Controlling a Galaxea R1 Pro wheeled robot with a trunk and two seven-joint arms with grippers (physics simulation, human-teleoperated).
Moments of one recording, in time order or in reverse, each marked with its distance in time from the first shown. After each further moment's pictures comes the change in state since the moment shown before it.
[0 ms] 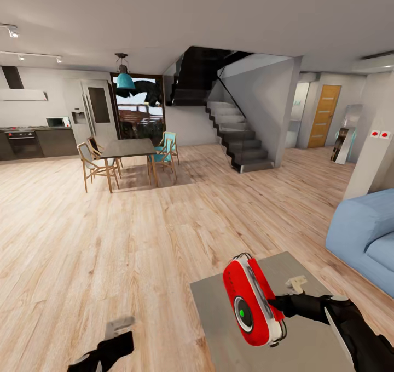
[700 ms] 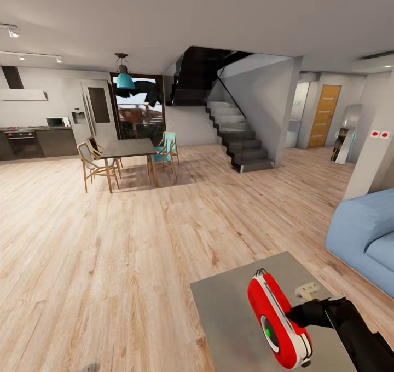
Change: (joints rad) left arm 0.003 0.166 0.263 0.420 0.003 -0.285 -0.002; right arm 0.000 0.002 -0.008 0.001 0.240 0.135 -0.128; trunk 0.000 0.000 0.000
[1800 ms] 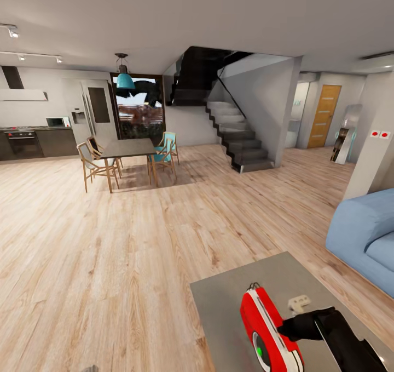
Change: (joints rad) left arm 0.000 0.022 -0.011 0.029 0.003 0.006 -0.007; right arm 0.000 0.054 0.010 0.108 -0.008 0.003 -0.022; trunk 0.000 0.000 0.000
